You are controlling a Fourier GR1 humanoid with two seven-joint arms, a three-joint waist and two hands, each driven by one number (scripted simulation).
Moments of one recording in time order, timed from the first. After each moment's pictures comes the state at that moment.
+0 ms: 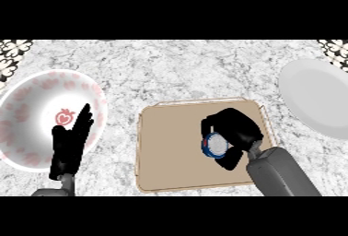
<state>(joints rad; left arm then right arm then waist) -0.01 0.17 -0.07 -1.50 -0.03 0.19 0.23 -0.36 -0.20 0.39 -1.45 0.88 0.44 0.03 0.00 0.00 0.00</state>
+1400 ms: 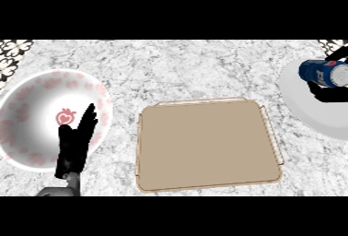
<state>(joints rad) -0.02 0.13 -0.07 -1.49 -0.06 0.18 0.23 -0.47 -0.46 -0.29 -1.30 0.77 -0.01 0.03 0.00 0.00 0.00</state>
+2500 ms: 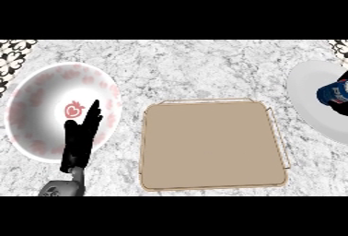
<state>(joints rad) -0.06 0.11 -0.05 -1.44 -0.07 0.16 0.21 -0.76 -0.68 -0.35 -0.34 0.85 -0.03 -0.27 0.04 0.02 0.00</state>
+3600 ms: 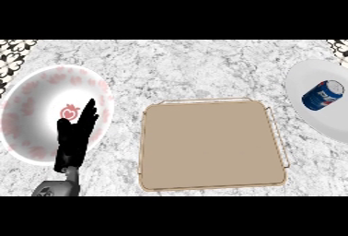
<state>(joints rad) -0.06 0.13 -0.03 -1.47 -0.06 0.14 0.23 -0.77 -0.83 -0.68 -0.14 0.50 0.38 -0.67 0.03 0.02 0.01</state>
